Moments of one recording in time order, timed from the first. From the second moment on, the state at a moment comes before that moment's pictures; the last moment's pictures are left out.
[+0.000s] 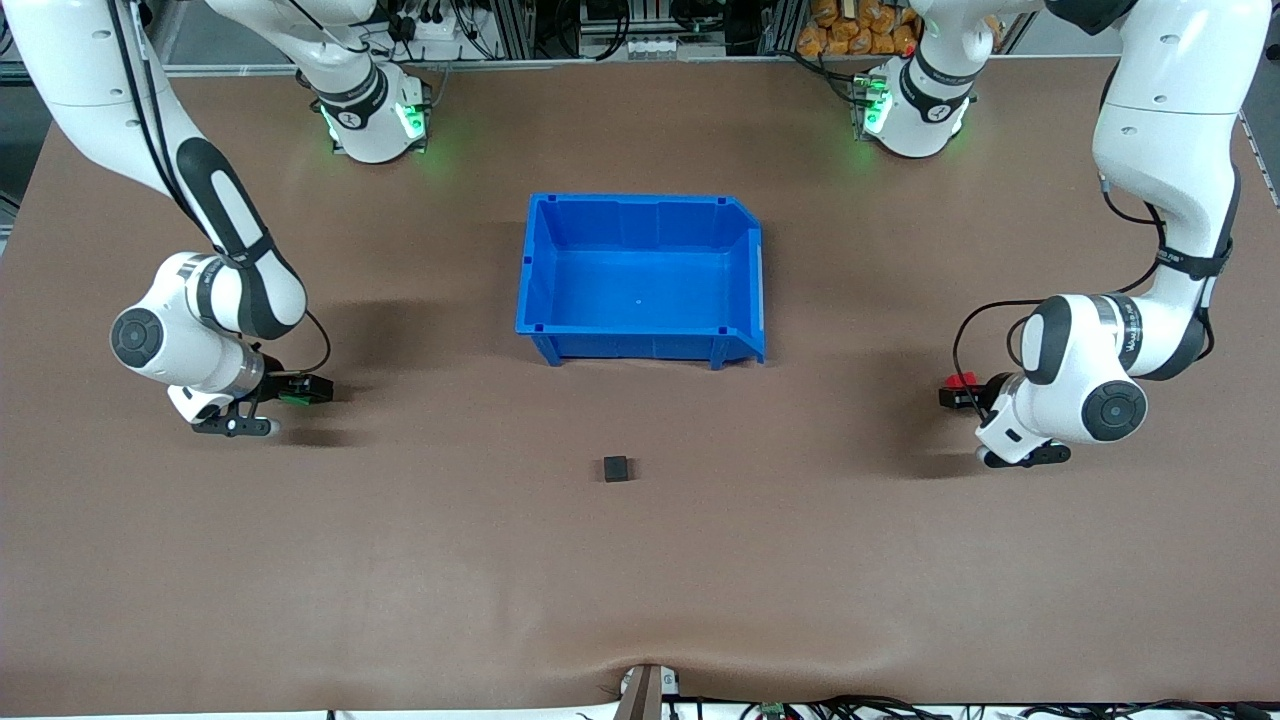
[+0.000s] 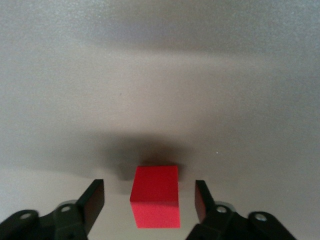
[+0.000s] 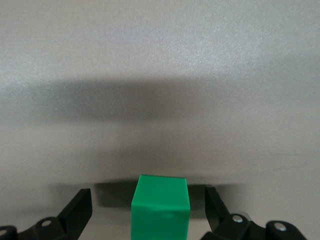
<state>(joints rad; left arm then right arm) 0.09 0.61 -0.10 -1.81 0.11 2.08 -0.12 -0.06 0.48 -0.06 -2.13 0.11 2.52 -0.14</state>
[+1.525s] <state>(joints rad) 0.09 0.63 -0.10 -1.76 -0.02 2.09 -0.17 -0.06 0.37 -0.06 -2.09 0.10 2.39 -0.40</state>
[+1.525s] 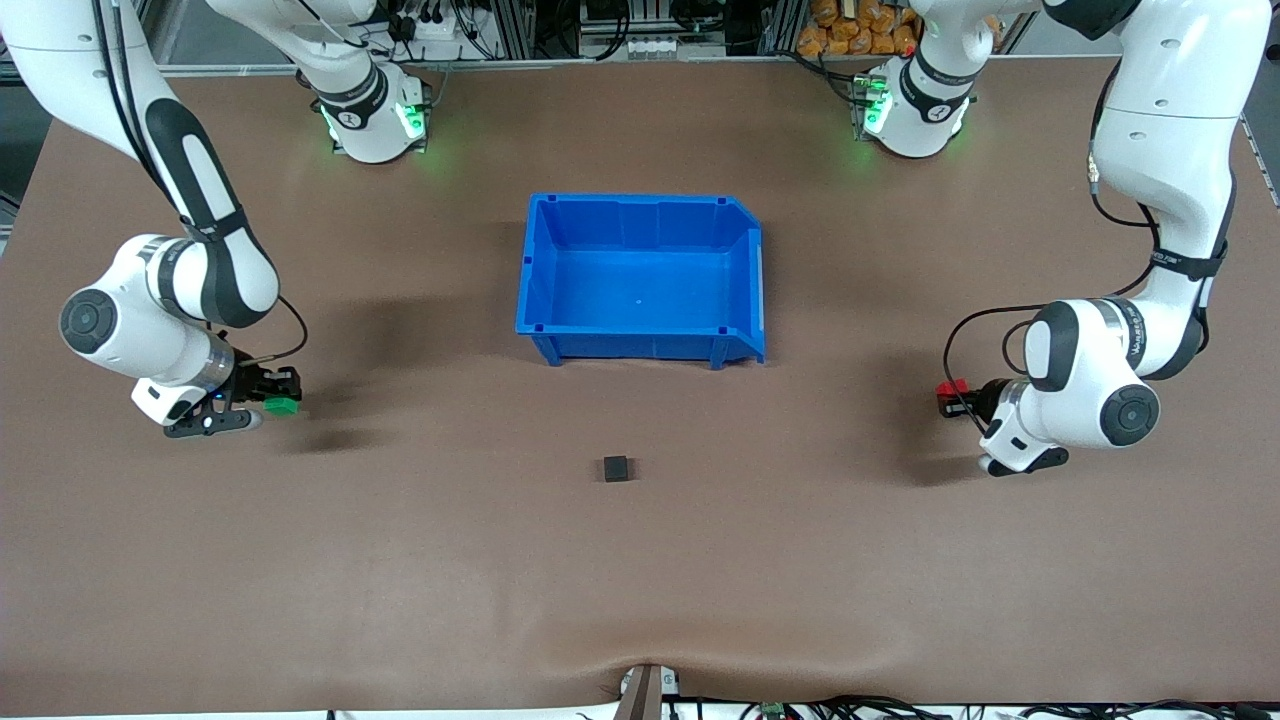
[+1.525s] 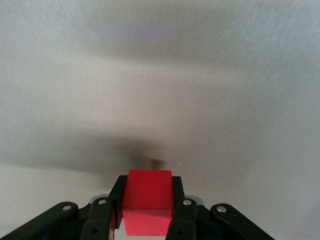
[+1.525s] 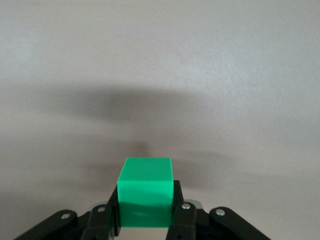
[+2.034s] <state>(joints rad) 0.08 0.63 -0.11 -1.61 -0.17 2.01 -0.36 -0.03 0.37 -0.05 -1.88 0.10 2.19 -0.50</state>
